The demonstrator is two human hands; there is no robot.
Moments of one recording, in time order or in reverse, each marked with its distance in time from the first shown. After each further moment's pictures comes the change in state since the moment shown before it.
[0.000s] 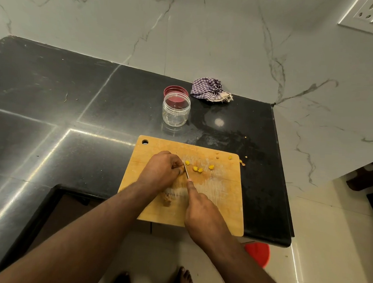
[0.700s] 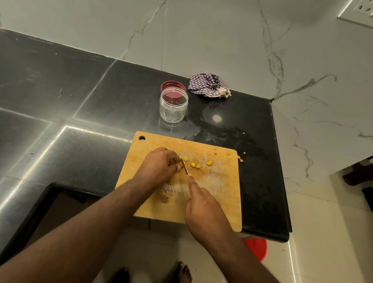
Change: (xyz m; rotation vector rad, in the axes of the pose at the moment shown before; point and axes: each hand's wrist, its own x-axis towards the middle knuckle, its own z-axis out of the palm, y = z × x) left_hand 0.000 -0.005 0.001 -0.020 0.000 0.012; right_hand -0.002 0.001 -0.006 0.030 0.063 -0.016
